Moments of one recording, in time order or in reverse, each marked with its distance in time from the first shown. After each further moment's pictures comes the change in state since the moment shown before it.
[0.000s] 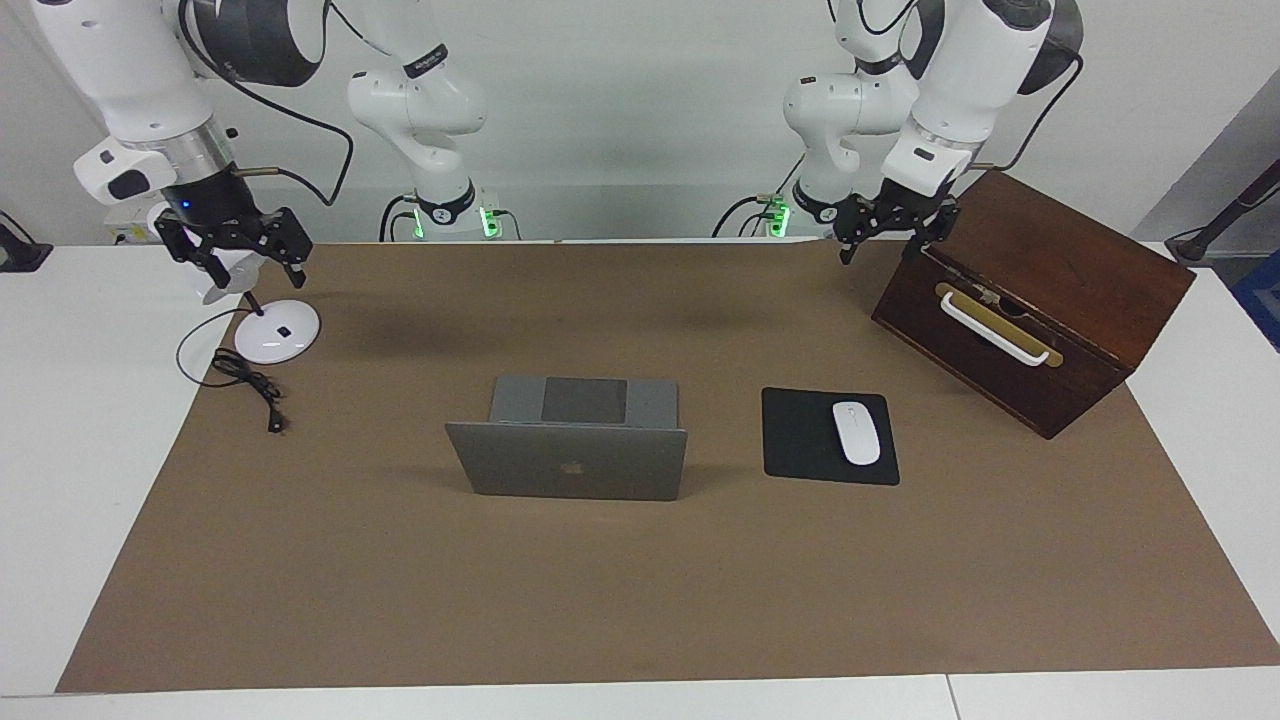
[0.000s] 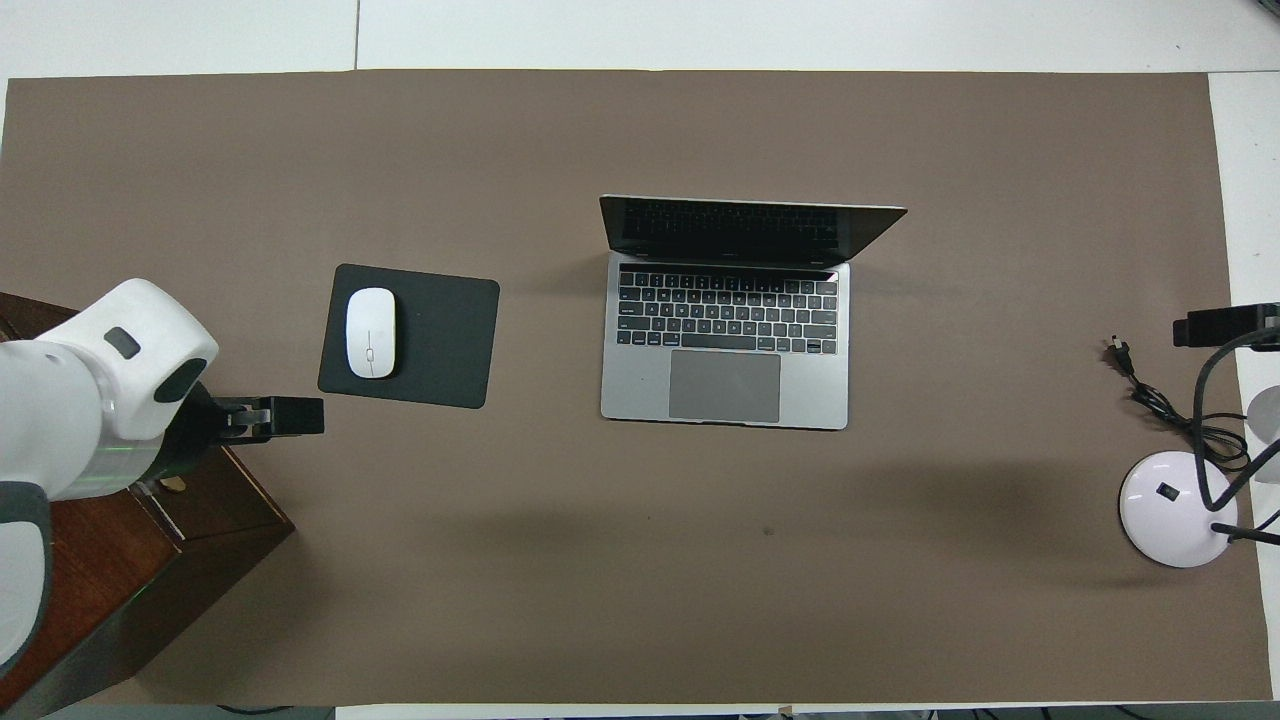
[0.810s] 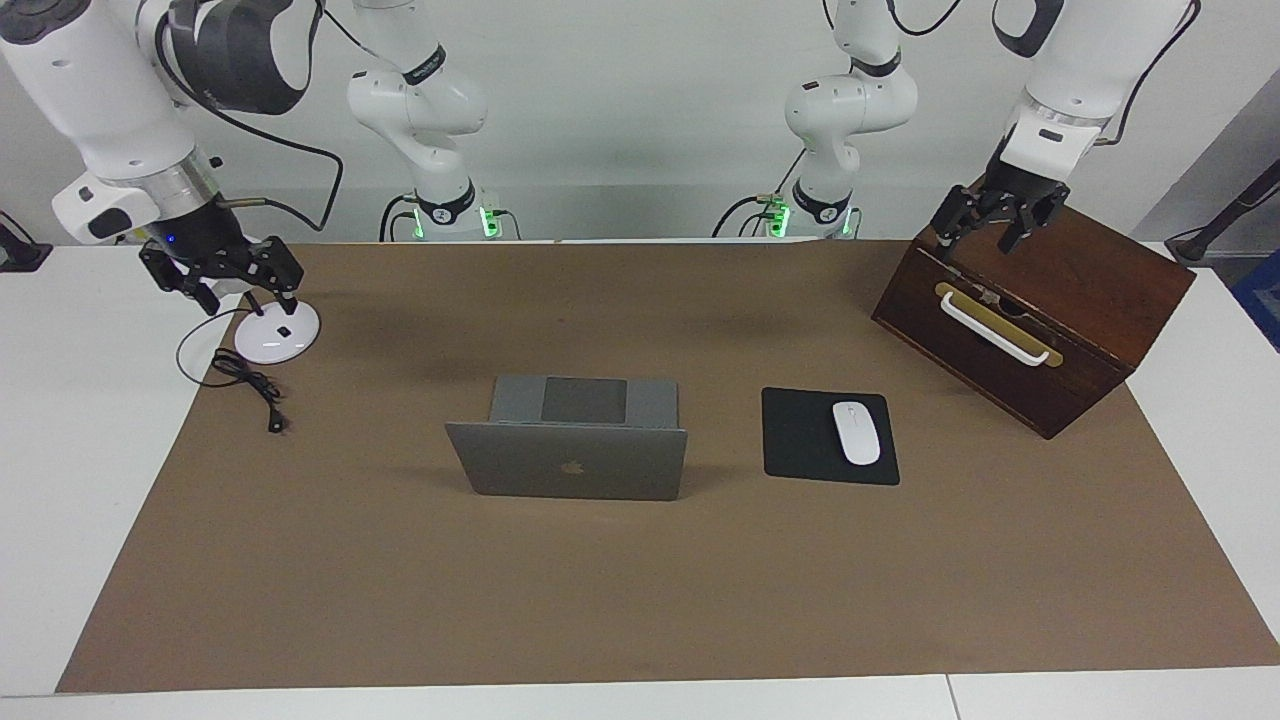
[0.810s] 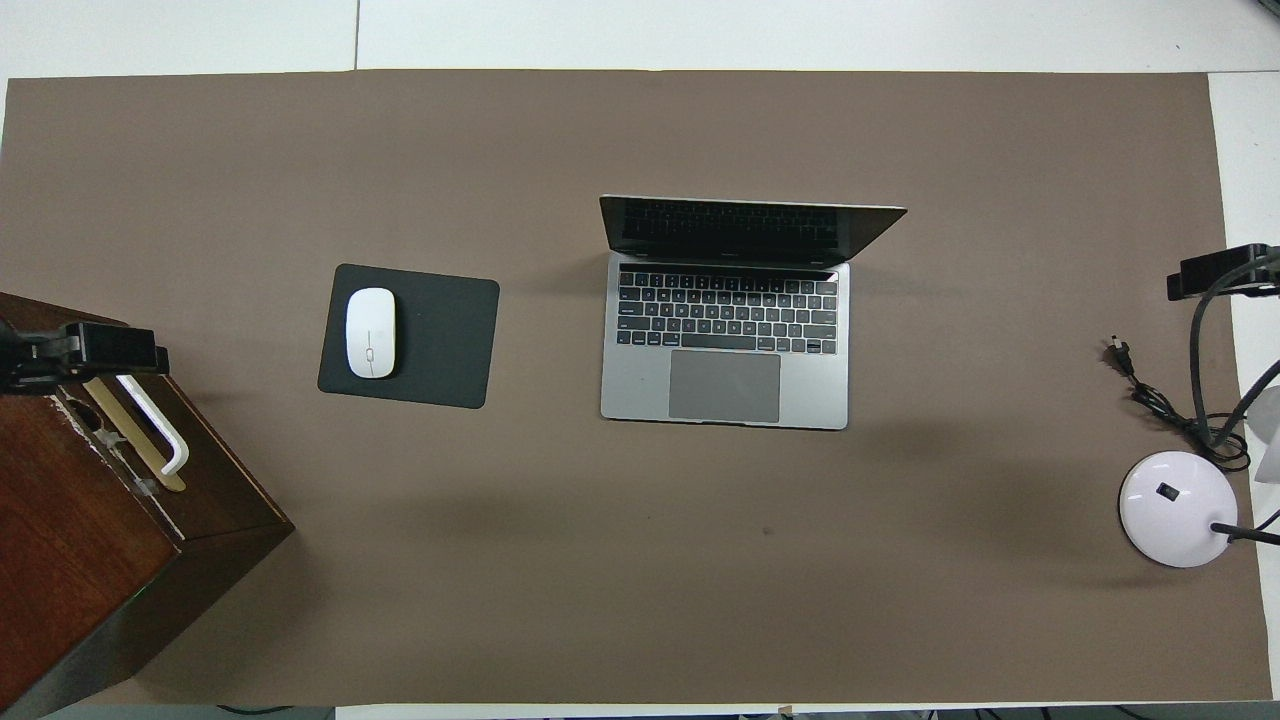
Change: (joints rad) left arm 0.168 0.115 0.000 0.260 0.028 -0.144 0.060; right arm 0.000 0.150 0.002 0.186 0.000 -0.076 0.000
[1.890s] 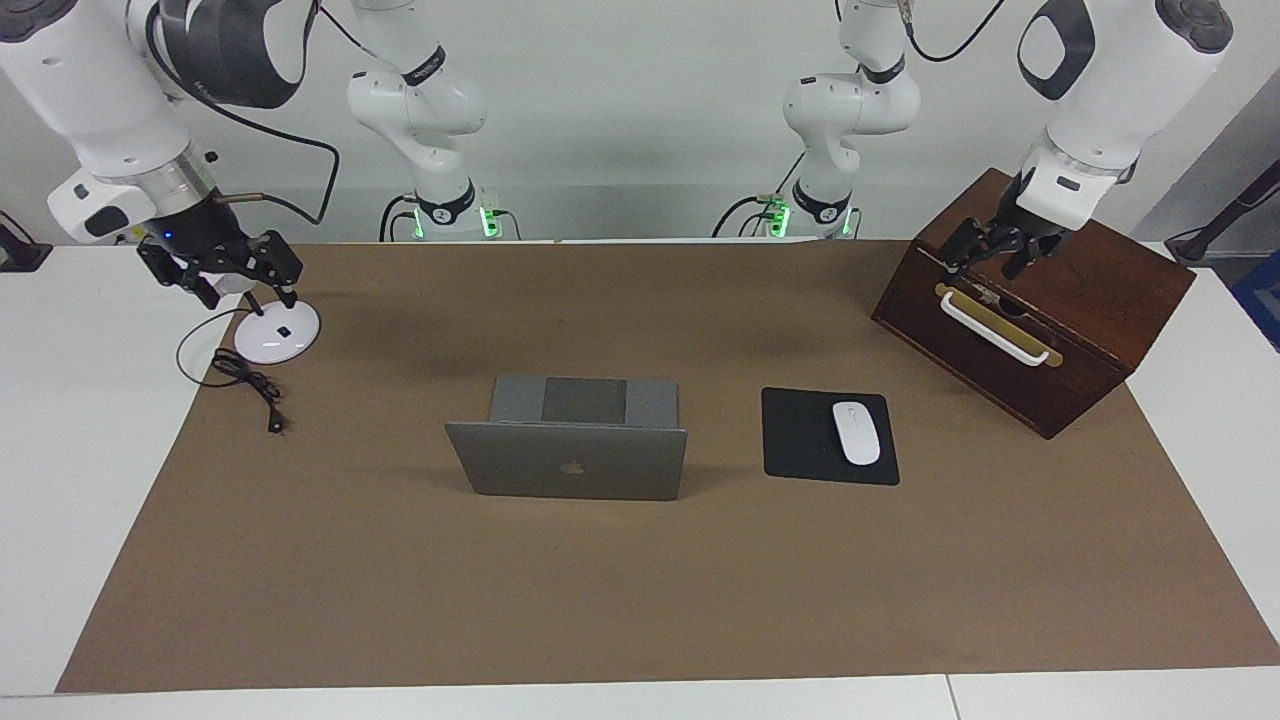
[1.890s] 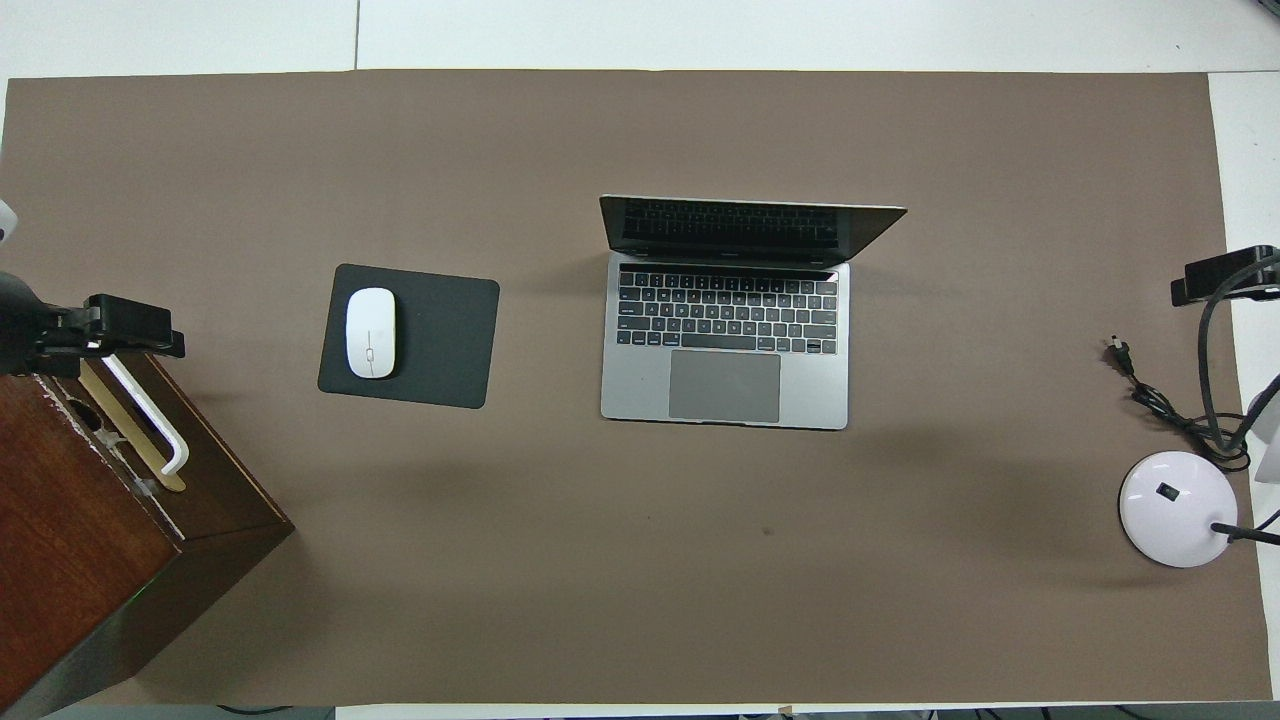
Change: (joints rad) left arm -0.196 0.104 0.202 0.036 0.001 -0.017 0.009; right arm 0.000 0.009 0.000 0.028 0.000 -0.048 0.000
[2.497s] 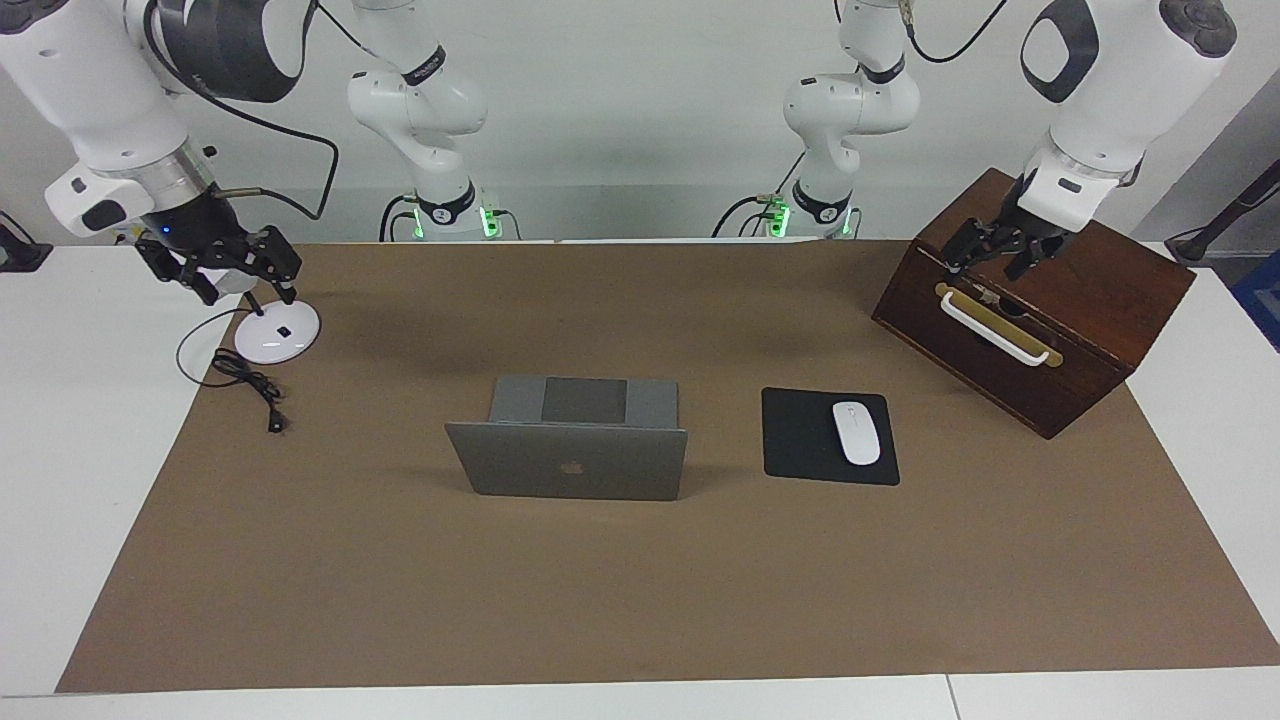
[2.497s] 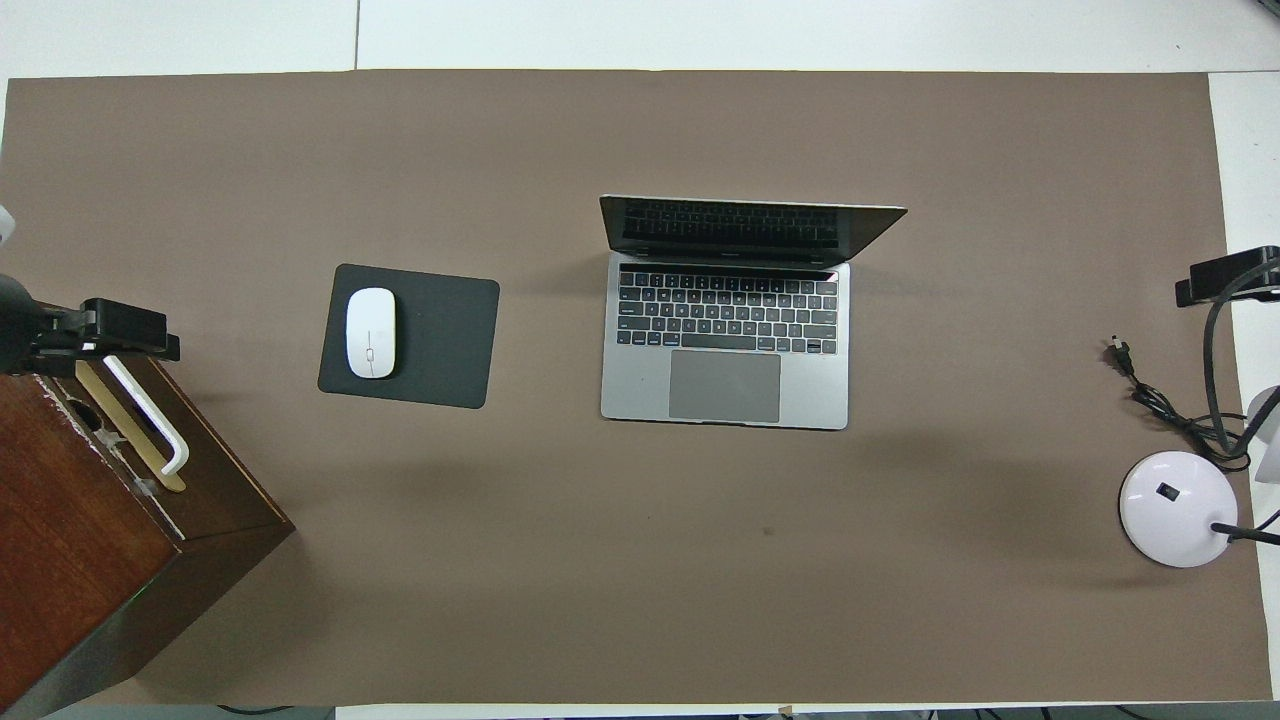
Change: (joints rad) left arm 0.056 0.006 -0.041 0.000 0.000 -0.004 0.047; right arm 0.000 -0.007 0.000 0.003 0.000 -0.009 0.004
